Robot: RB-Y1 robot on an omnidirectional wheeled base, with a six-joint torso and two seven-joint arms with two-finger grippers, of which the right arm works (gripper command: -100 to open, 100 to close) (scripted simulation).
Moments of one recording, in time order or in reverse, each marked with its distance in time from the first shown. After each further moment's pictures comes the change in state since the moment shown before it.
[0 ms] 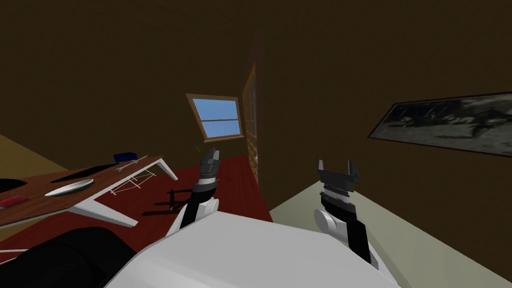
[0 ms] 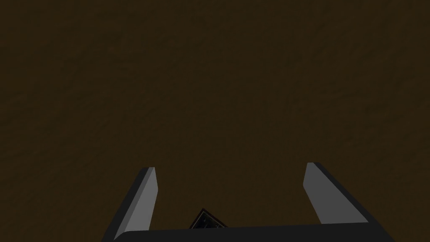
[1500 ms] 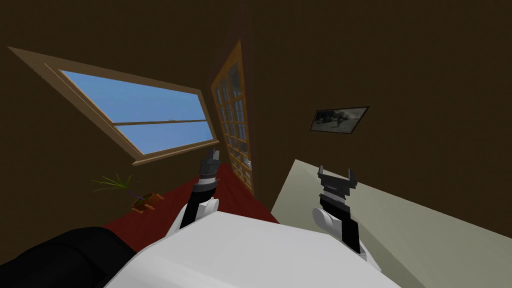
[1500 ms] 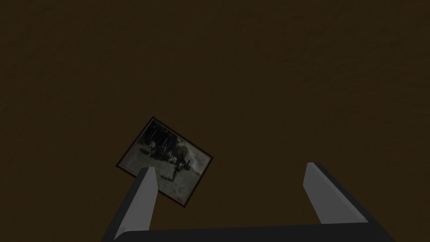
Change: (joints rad) arm -0.084 -0.035 -0.020 0.253 -0.173 -0.085 -0.121
